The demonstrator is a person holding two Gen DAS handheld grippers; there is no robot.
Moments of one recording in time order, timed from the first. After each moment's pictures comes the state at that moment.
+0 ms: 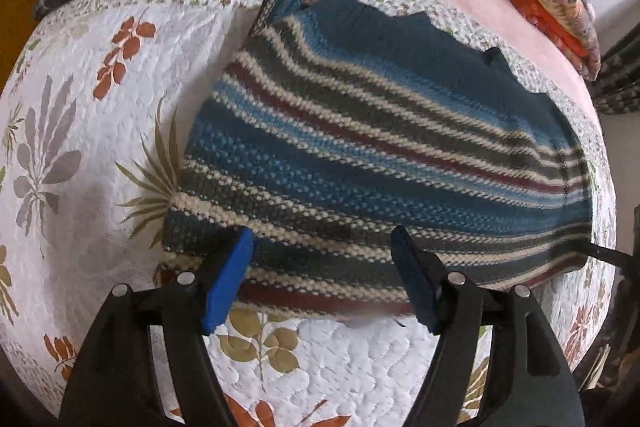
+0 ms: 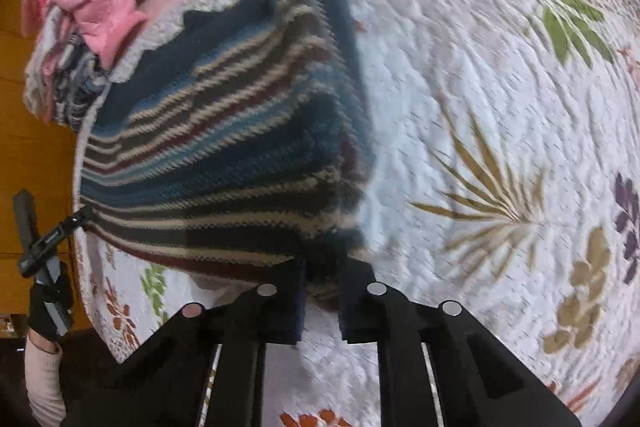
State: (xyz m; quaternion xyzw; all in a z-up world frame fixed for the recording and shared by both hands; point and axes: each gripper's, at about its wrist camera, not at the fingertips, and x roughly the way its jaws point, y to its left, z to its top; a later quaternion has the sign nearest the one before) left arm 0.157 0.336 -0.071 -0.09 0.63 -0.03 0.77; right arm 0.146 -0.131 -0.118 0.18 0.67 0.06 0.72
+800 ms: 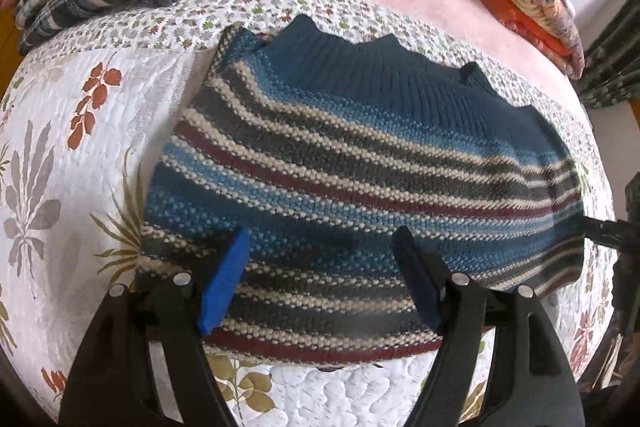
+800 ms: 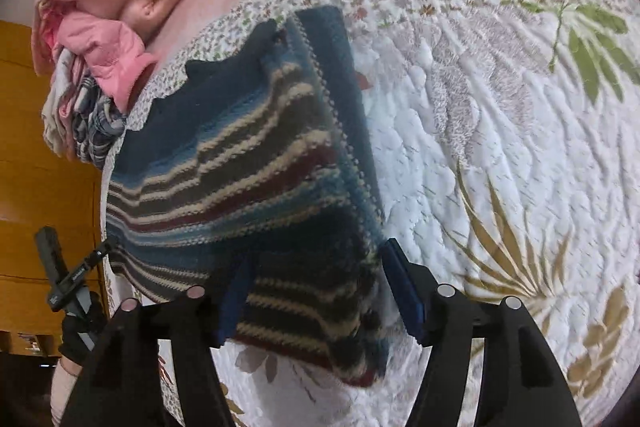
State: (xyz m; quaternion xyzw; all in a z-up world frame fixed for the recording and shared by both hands) left arm 0.177 0.313 -0.072 -0.08 0.59 -0.05 0.80; right arm 0.190 -0.148 -0.130 0.25 0.62 0.09 0.74
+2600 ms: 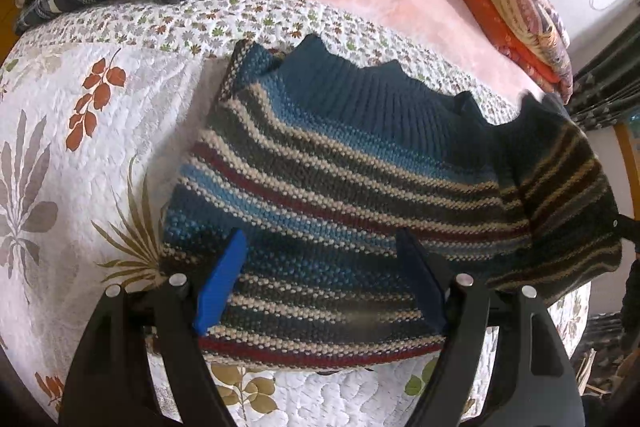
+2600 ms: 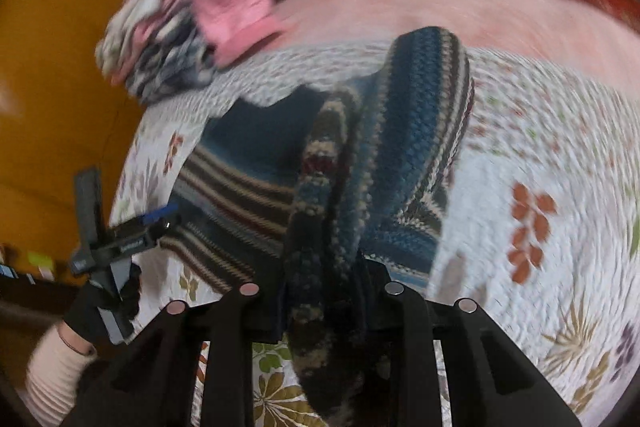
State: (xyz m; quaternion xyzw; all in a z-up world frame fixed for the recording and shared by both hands) left arm 0.187 0.339 -0.054 -0.14 0.57 -0.07 0.80; right arm 0.226 0.039 -0.022 0.09 0.59 0.20 0.78
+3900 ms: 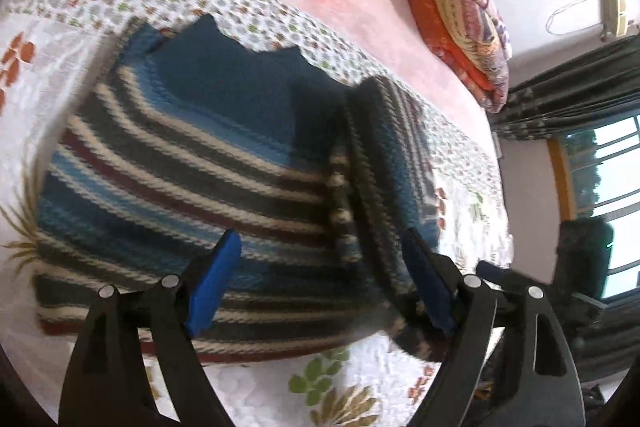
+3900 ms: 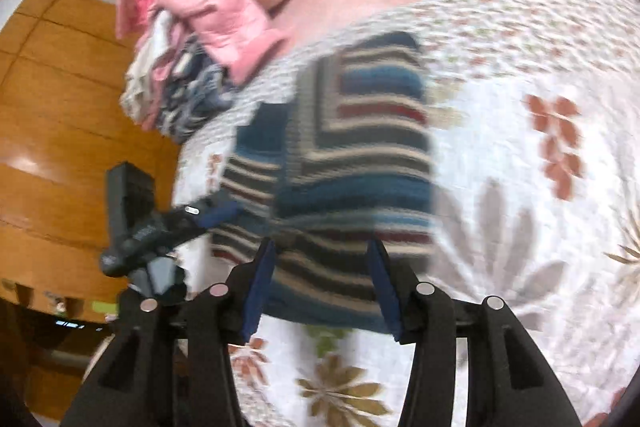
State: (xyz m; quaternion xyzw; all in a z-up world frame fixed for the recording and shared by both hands) left arm 0.201 0.289 -0.053 -0.27 0.58 -0.18 0.75; right arm 0.183 -0.019 -0.051 0.26 0.57 0.21 0.75
